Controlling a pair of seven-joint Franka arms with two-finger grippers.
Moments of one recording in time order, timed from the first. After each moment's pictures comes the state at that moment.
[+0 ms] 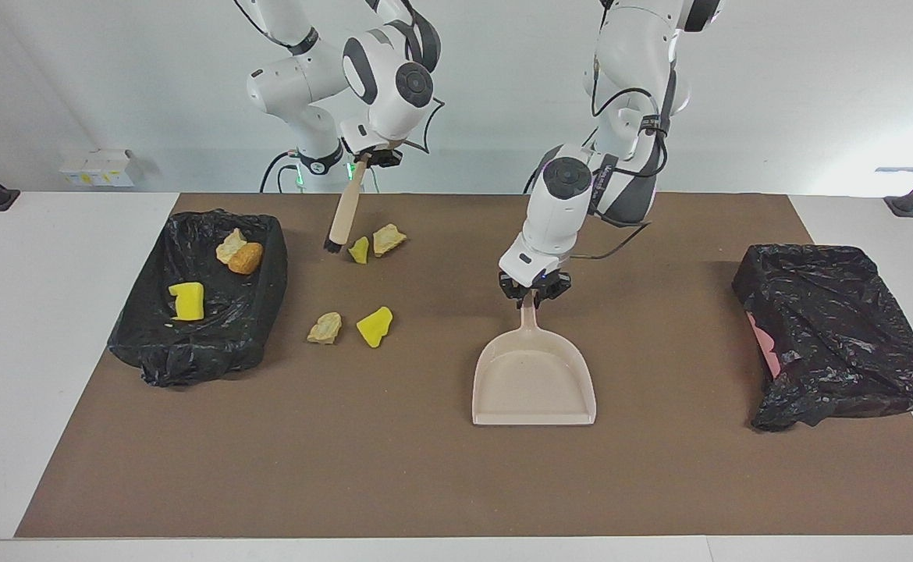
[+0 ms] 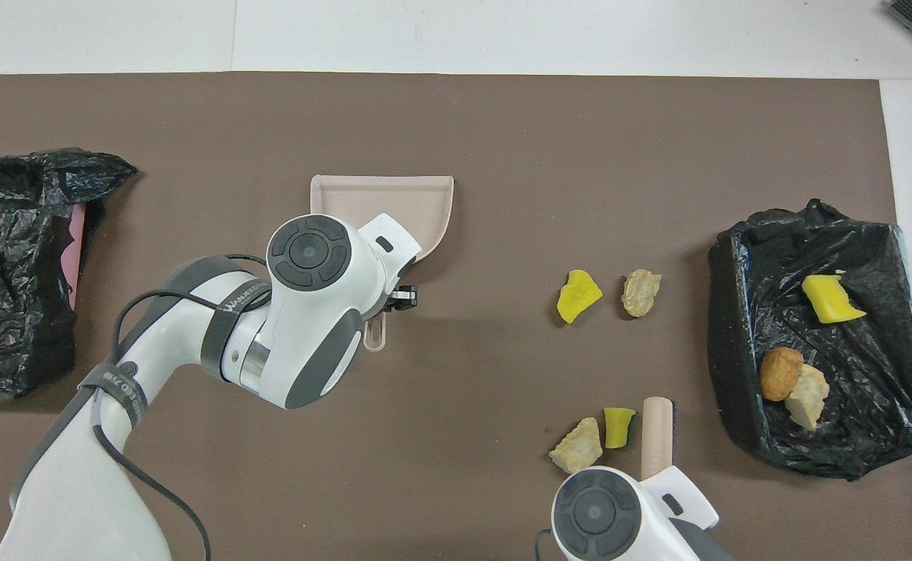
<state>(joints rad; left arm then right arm) -0.52 0.26 -0.04 -1.90 -0.04 2.18 -0.47 0.55 -0.39 0.13 -2.48 -0.02 1.50 0.86</state>
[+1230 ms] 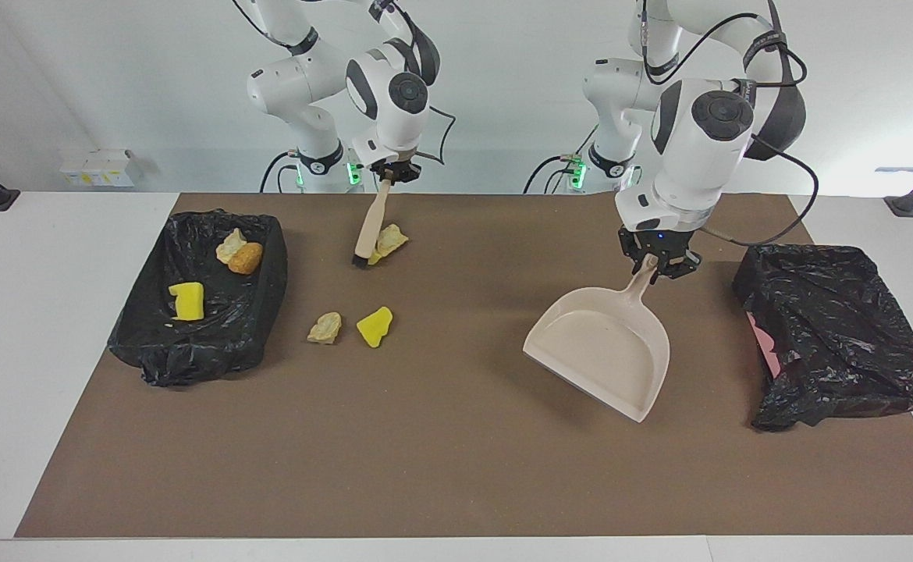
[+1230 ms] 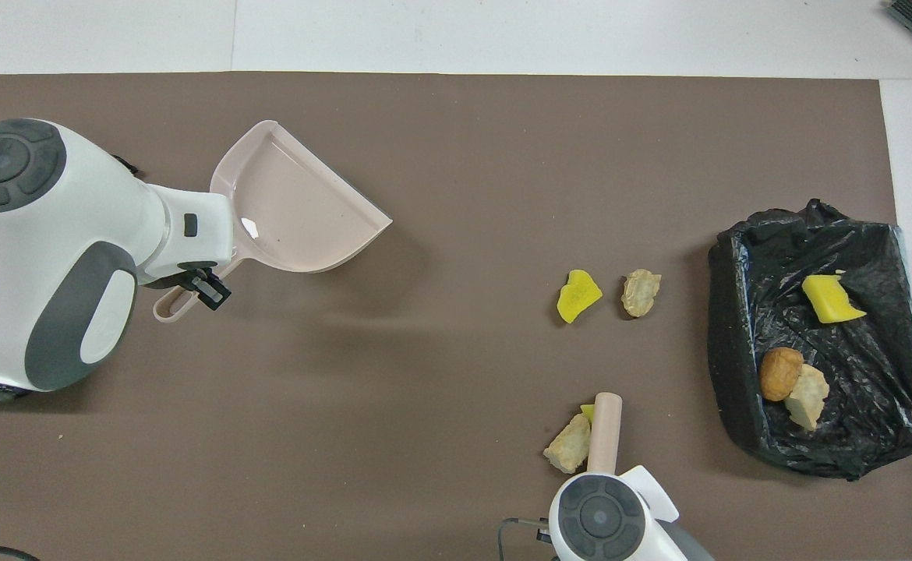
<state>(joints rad) -0.26 0.06 -0.02 -1.83 0.06 1.83 0.52 0.57 -0.34 0.14 -2.56 0.14 1.82 0.88</state>
